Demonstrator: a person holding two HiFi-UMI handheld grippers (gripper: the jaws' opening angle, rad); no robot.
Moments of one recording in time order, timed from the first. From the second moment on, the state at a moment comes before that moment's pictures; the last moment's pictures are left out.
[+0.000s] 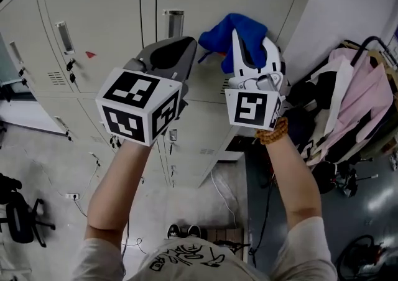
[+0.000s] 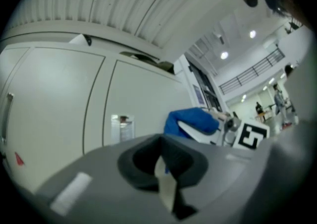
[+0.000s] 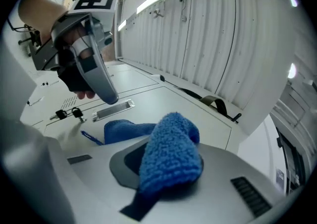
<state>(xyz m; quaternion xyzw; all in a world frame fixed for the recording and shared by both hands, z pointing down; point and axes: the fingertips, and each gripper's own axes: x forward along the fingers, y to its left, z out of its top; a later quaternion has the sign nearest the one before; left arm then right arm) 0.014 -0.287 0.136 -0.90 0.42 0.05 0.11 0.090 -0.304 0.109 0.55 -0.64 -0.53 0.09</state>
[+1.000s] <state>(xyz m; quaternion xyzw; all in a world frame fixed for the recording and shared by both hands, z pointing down) 0.035 -0.281 0.254 -0.90 0.43 0.03 0.05 0.115 -0.308 0.304 0.52 -0.65 -0.53 0.19</state>
